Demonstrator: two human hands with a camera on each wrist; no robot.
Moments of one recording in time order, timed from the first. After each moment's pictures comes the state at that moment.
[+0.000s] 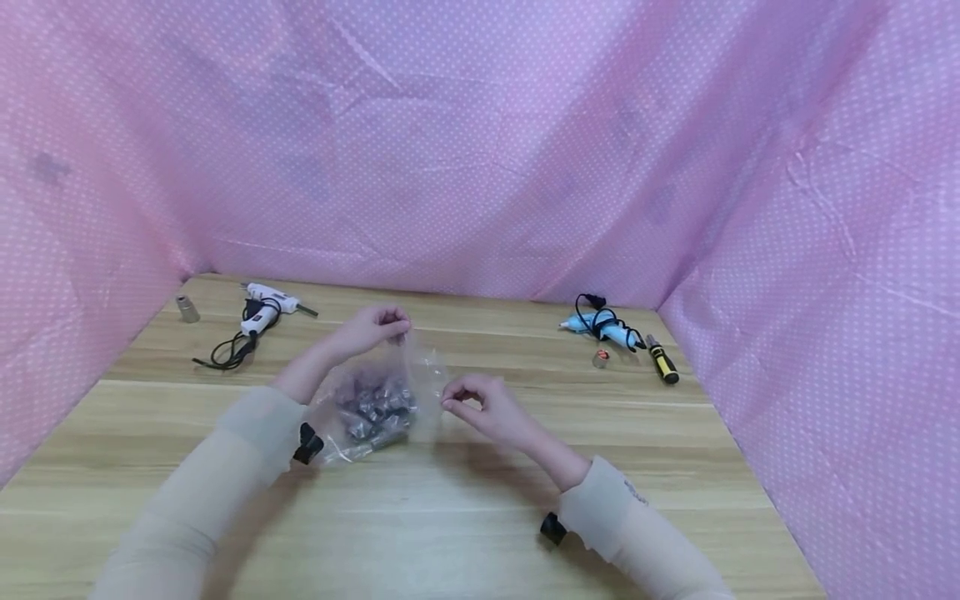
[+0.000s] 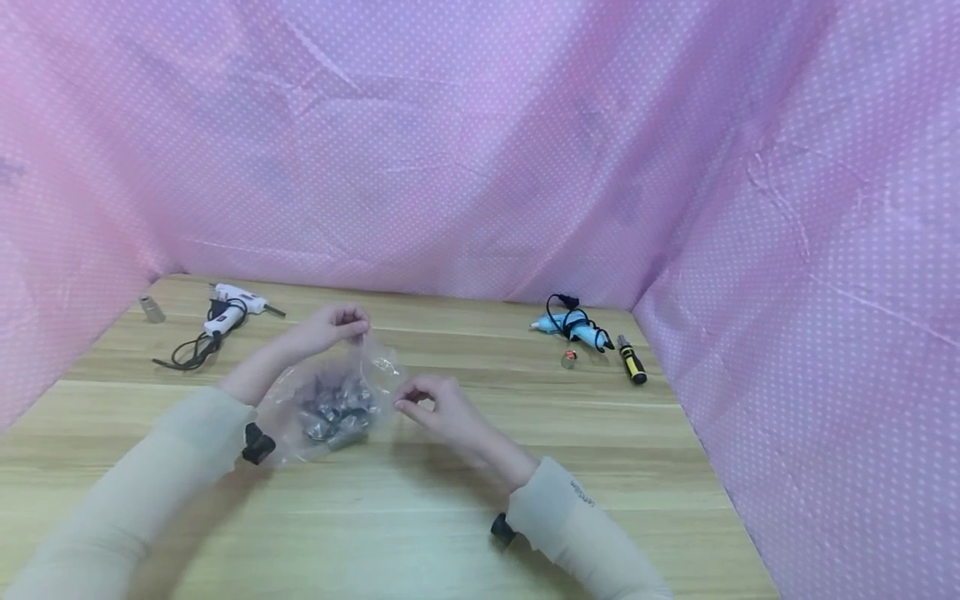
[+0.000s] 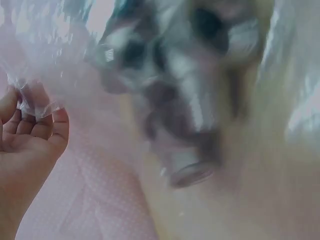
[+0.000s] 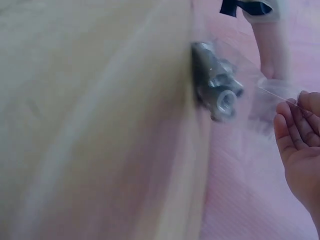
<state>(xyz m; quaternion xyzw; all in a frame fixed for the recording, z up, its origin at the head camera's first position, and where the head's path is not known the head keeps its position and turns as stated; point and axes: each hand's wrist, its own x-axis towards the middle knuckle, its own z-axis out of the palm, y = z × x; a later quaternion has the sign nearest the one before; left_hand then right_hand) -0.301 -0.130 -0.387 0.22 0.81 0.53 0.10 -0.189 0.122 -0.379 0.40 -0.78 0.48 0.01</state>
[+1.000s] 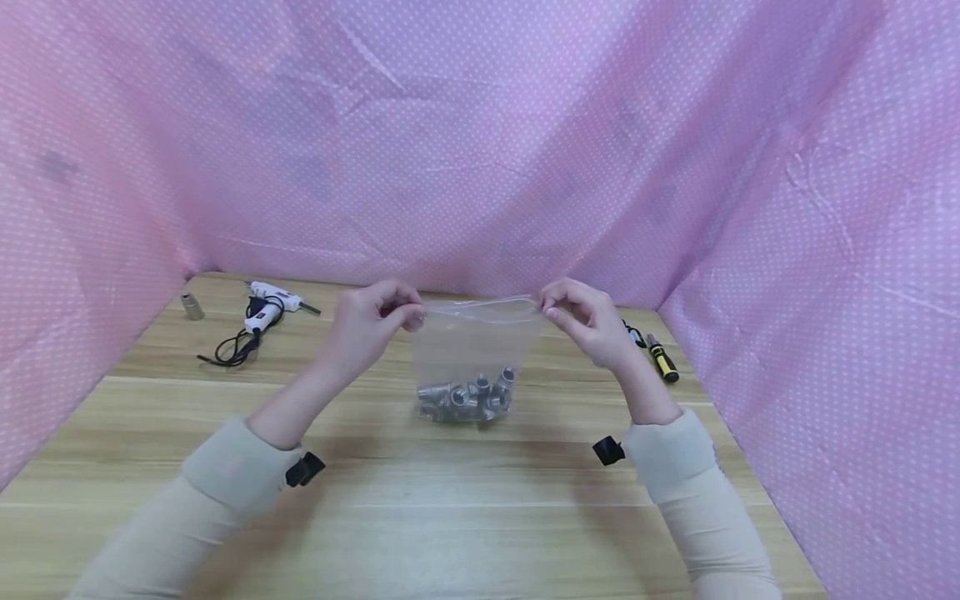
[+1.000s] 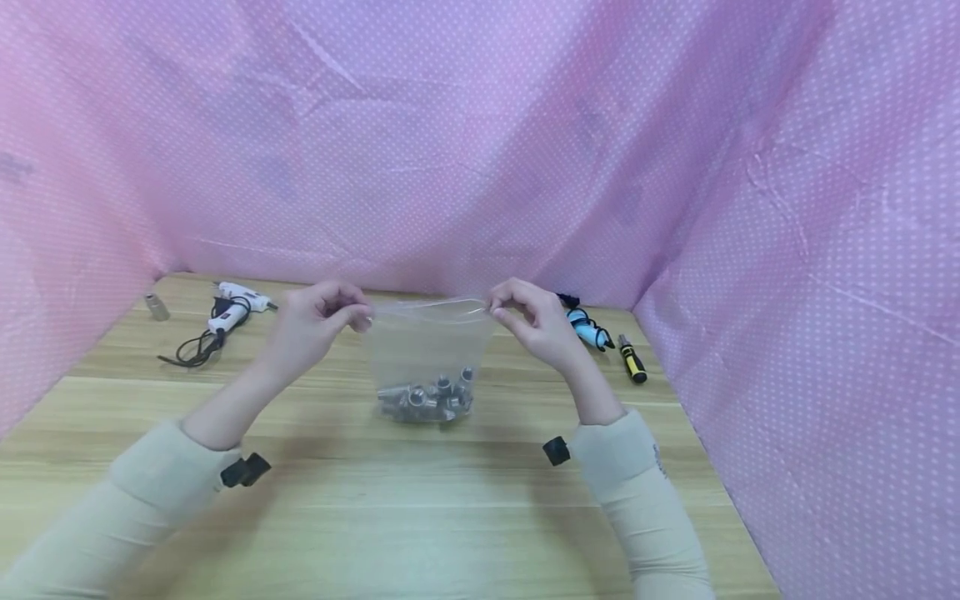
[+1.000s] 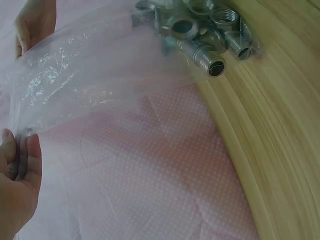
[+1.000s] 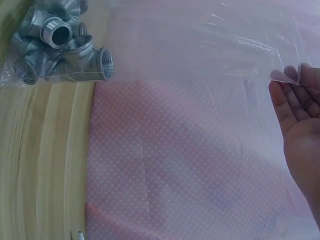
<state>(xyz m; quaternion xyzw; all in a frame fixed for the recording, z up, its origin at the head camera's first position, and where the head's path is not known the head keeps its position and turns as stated) -0.215 -0.094 -0.310 0.26 0.79 0.50 -0.23 -0.243 0.218 -0.295 0.42 -0.75 0.50 0.12</state>
